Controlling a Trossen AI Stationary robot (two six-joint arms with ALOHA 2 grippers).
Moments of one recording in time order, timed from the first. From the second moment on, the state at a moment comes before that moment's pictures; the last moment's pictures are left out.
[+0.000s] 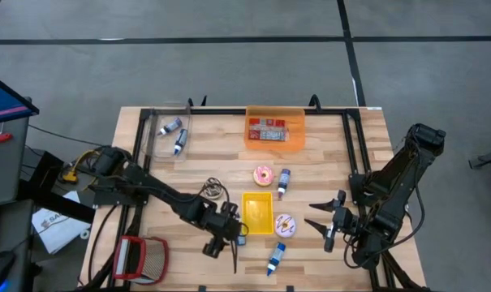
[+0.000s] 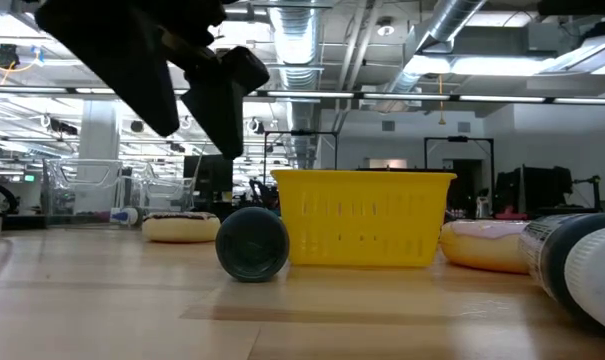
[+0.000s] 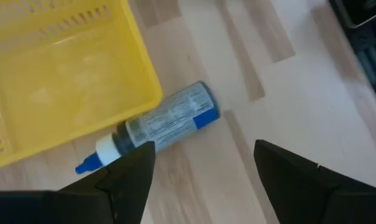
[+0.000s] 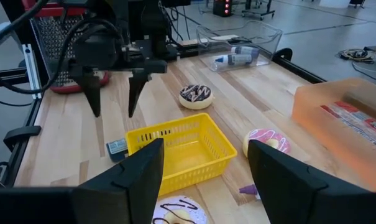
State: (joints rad) left arm -0.45 1.80 1.23 -0.47 -0.03 -0.06; right arm 1.04 1.30 0.83 -0.57 1.24 1.05
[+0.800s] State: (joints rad) left arm -0.52 1.73 1.23 -0.40 -0.29 0.10; right arm 0.99 1.41 0.83 -0.29 0.86 0.63
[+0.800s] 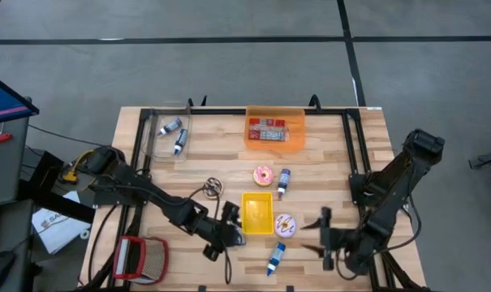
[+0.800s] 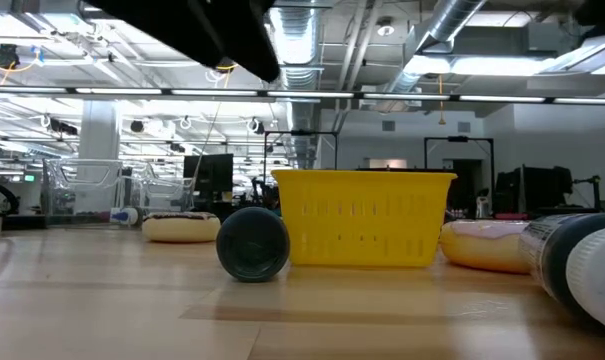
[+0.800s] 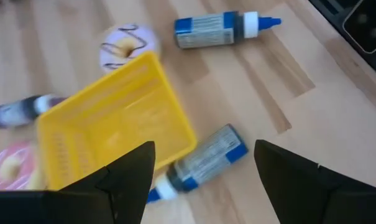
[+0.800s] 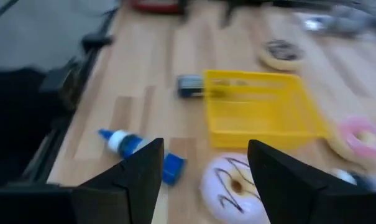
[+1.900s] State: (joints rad) left arm -0.65 1.44 0.99 -0.44 -0.51 -0.19; right arm 0.69 2.04 1.47 -0.81 0.19 0.04
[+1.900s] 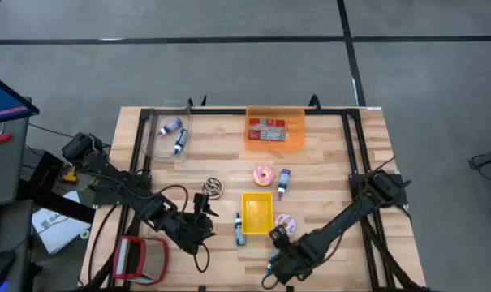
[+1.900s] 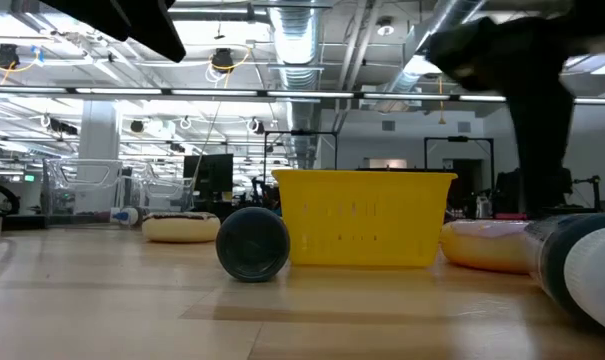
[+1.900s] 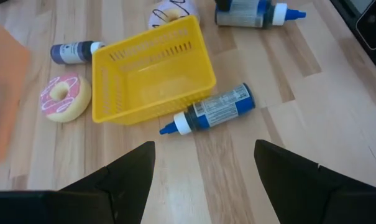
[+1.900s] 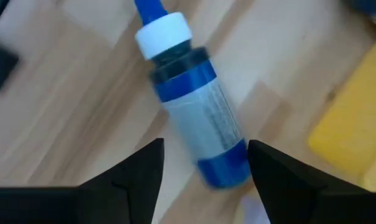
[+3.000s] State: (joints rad) left arm -0.66 1.44 0.99 -0.42 -0.48 -0.19; right arm 0.64 2.05 1.36 -0.56 0.02 0.08
